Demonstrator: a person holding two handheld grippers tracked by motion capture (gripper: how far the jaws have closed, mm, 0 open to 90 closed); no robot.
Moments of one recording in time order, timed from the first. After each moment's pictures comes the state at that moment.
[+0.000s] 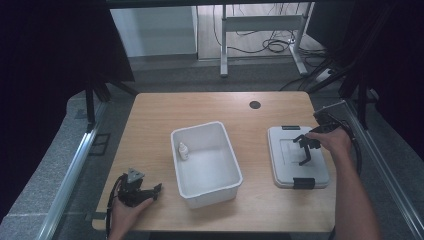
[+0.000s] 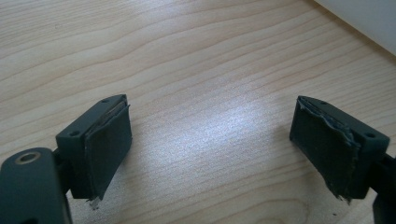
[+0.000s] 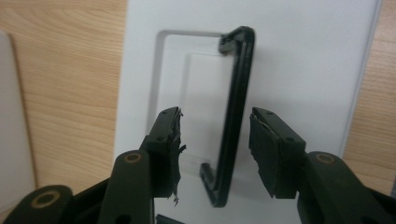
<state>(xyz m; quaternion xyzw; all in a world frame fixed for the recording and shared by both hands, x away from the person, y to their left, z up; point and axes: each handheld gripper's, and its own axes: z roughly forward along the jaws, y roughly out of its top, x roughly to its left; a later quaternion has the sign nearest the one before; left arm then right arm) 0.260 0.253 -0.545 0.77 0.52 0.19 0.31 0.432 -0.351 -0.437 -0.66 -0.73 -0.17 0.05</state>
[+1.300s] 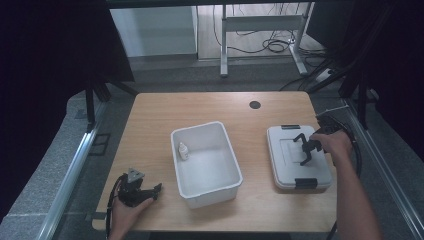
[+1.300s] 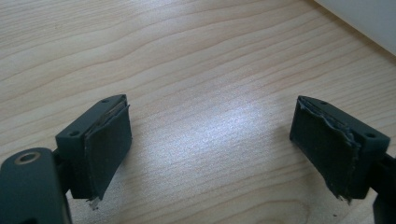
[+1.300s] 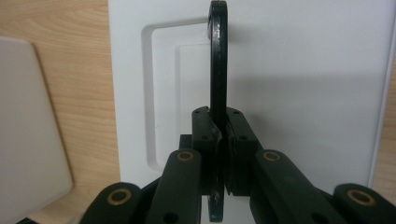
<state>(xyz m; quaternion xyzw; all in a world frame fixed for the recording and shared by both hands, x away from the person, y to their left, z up) 0.260 0.252 -0.545 0.77 0.52 0.19 0.31 0.424 -0.354 -0.440 -0.70 -0.68 -0.18 0.10</state>
